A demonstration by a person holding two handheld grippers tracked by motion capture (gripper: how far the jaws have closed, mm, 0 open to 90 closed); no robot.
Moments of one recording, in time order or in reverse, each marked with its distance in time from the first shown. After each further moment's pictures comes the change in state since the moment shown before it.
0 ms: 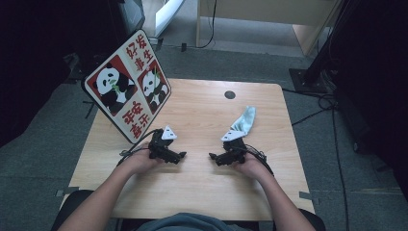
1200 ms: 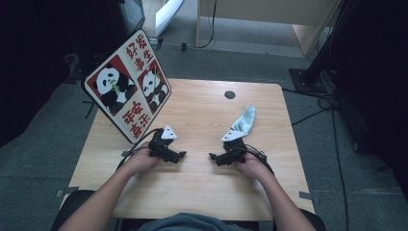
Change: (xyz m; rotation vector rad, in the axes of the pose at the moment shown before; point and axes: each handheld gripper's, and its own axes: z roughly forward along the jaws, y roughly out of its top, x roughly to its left) left arm 0.003 0.002 0.000 -0.002 -0.031 0.034; right arm 0.000 0.000 0.000 0.000 0.000 0.001
